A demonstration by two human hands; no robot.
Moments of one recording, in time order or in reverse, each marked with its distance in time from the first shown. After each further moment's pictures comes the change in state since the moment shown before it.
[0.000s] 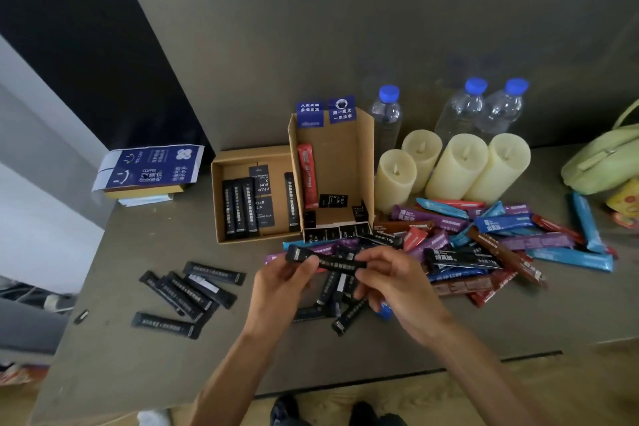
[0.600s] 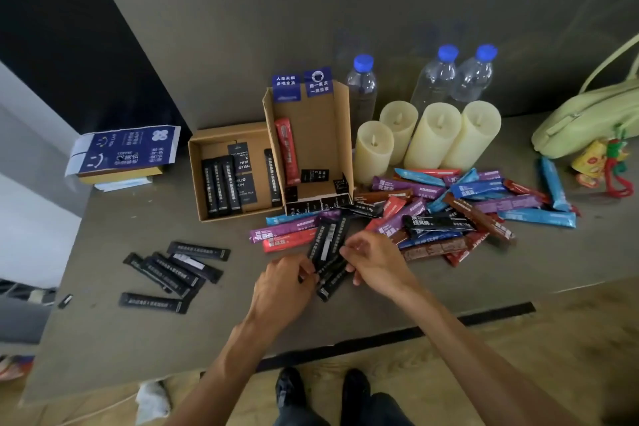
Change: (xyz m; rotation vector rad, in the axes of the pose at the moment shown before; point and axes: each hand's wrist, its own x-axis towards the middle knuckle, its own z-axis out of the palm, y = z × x) left_hand 0.005 -0.046 0.008 0.994 -0.196 0.151; right_hand 0.009 0.035 -0.010 -0.588 0.090 0.047
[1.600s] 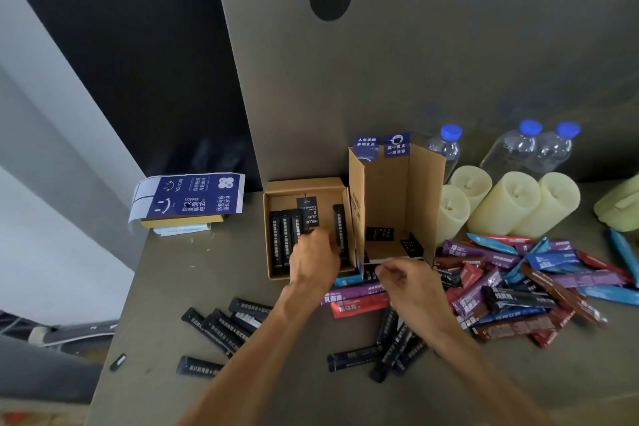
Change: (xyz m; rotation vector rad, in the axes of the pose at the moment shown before) left_hand 0.128 -0.040 -0.085 -0.046 0.197 0.003; right_hand 0.044 -0.084 0.050 -0.133 0.236 -0.175
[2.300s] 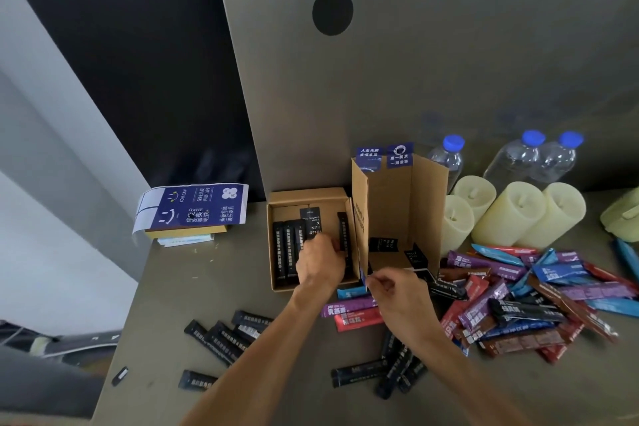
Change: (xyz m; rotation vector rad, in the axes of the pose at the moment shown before) left_hand 0.019 0.005 0.010 -0.071 -0.015 -0.160; right_hand 0.007 -0.006 0.021 -0.005 0.009 0.019
